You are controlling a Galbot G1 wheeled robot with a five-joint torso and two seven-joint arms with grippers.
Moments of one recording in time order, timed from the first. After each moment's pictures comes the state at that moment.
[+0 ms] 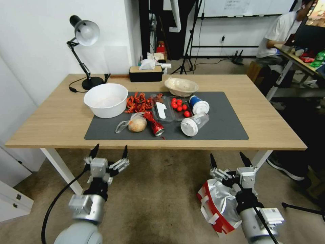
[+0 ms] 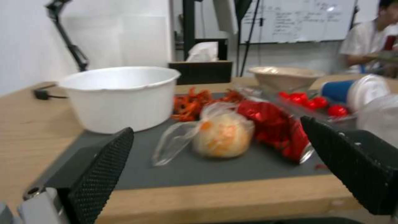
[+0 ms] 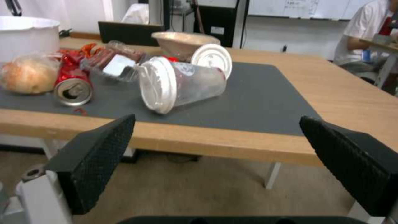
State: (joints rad) left arm 1.63 -1.32 -0.42 -2.27 -0.23 0.06 -0.12; right arm -1.93 1.61 0.56 2.43 -0.07 -0.07 -0.13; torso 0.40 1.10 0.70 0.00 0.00
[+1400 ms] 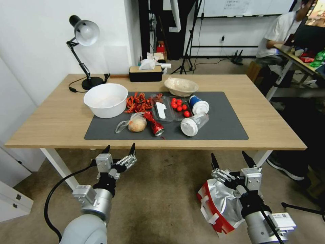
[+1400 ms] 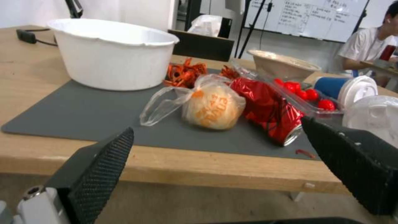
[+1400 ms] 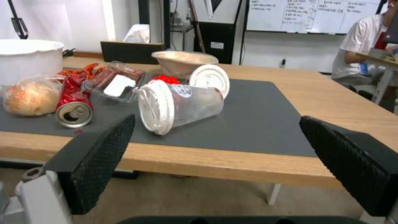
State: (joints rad) left arm 1.64 -1.13 -0.31 -2.29 -0.50 0.03 -0.36; right arm -1.91 1.61 0.59 2.43 -0.04 -0.03 -0.15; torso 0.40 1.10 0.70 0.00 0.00
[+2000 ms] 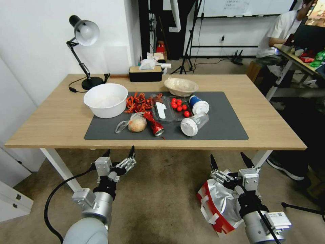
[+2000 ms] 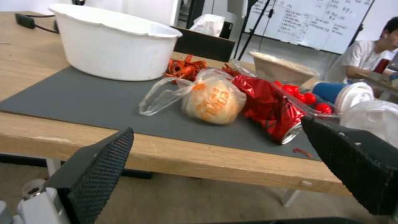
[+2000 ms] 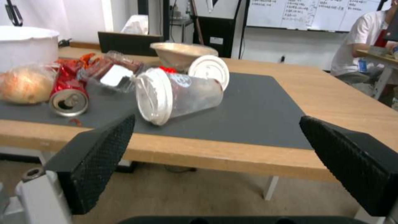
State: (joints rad) left arm 1.65 -1.13 -0.31 -2.25 -0.55 -0.04 -0.33; right arm -1.90 1.61 0.58 2.40 -0.07 -0.03 -0.14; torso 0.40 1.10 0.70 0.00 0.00
